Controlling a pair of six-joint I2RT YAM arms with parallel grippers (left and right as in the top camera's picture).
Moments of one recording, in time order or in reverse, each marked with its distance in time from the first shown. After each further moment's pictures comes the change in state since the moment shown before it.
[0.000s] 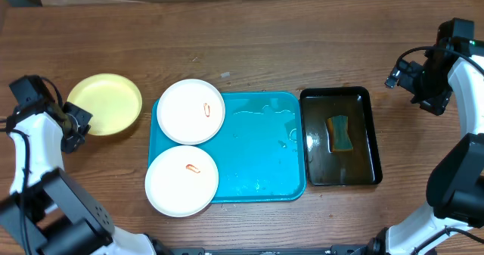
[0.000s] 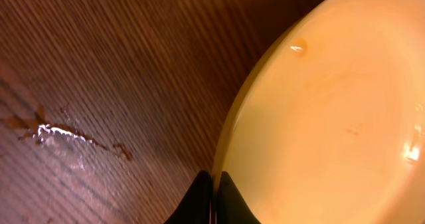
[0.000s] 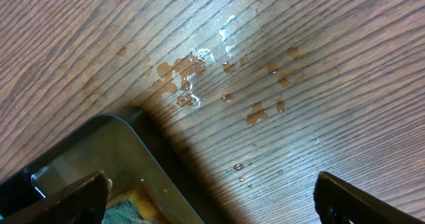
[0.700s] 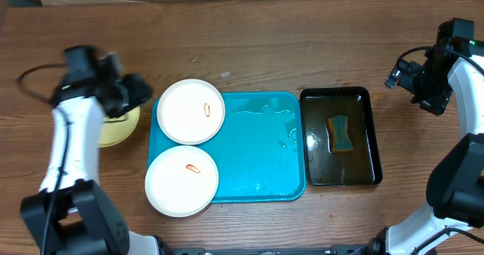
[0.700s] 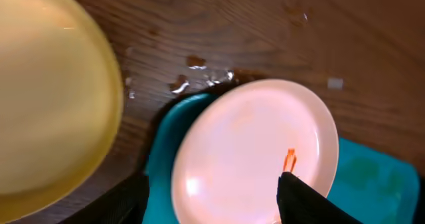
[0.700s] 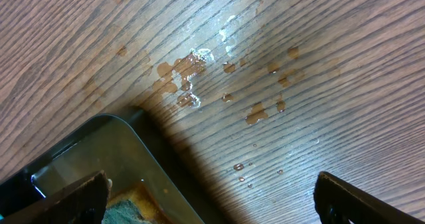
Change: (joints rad) left arm -0.372 -0.085 0.043 -0.011 0.254 0.256; right arm 0.000 0.000 0.000 0.000 0.000 0.000
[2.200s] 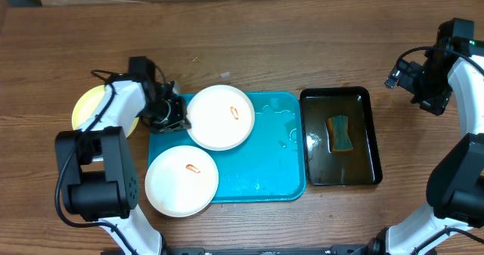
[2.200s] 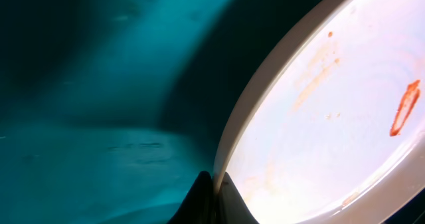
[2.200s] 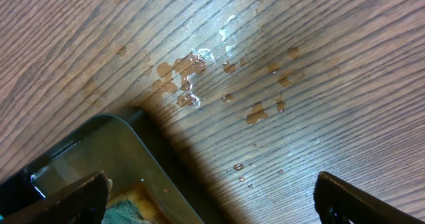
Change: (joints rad) left arm -0.177 0.274 0.000 -0.159 0.162 0.102; right arm 0.000 0.000 0.000 0.001 0.000 0.000
